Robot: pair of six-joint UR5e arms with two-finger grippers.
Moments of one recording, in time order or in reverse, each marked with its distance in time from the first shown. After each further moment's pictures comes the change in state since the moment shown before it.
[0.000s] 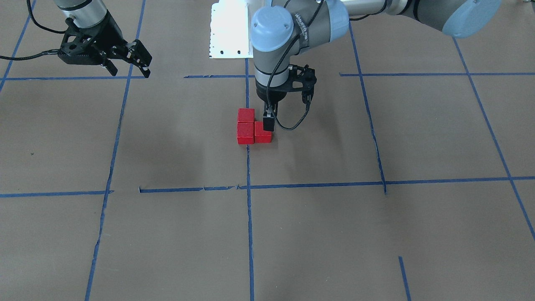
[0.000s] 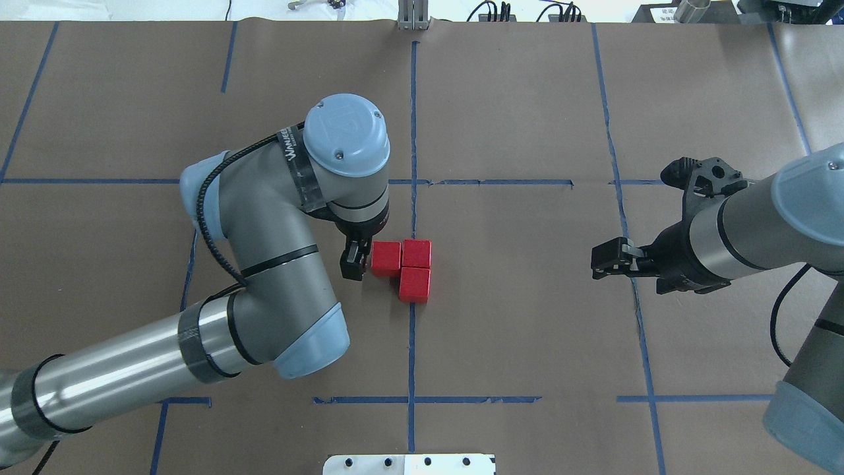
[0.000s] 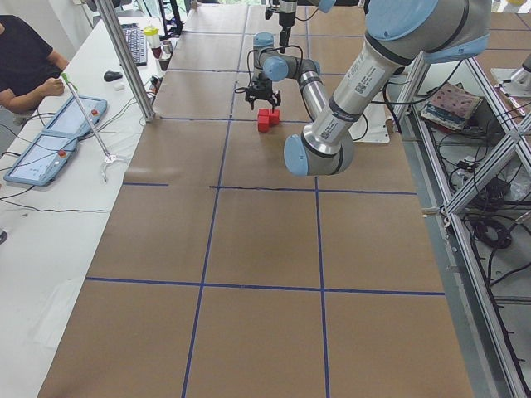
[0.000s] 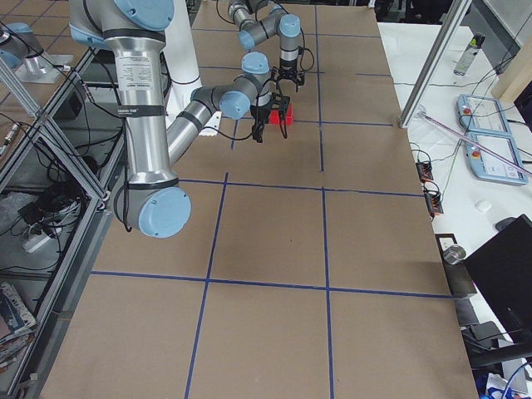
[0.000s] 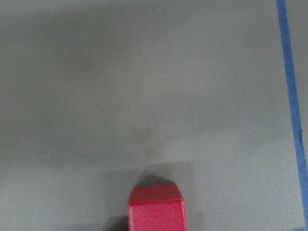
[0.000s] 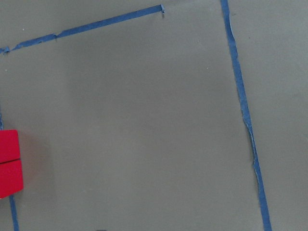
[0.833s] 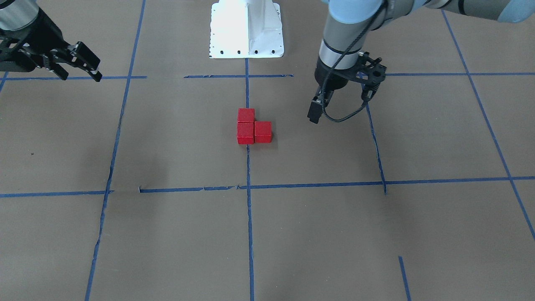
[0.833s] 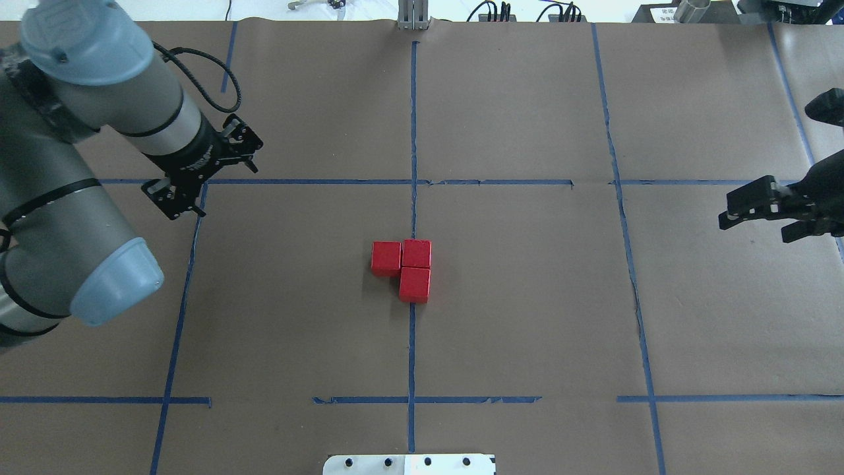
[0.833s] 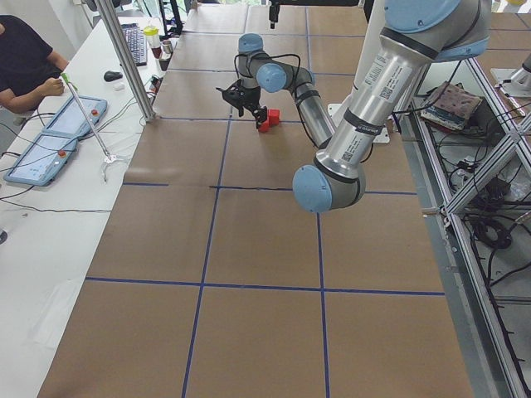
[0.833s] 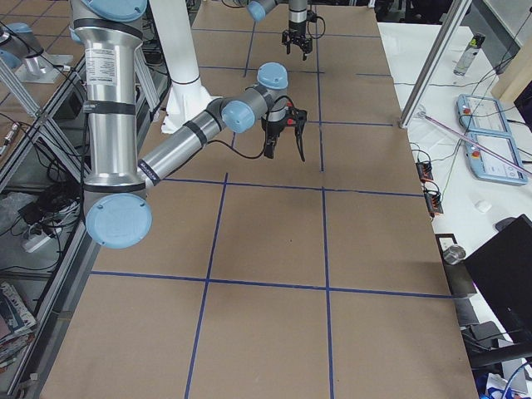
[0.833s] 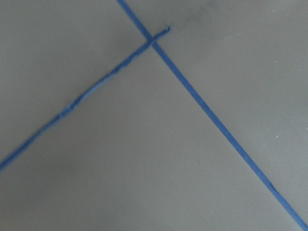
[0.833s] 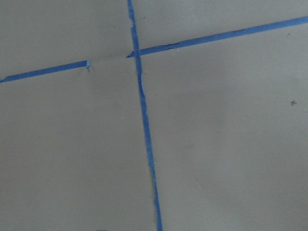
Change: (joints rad) left arm -0.274 0.301 -0.253 0.024 -0.147 0.793; right arm 0.397 -0.162 -0.070 -0.010 0.275 -0.452
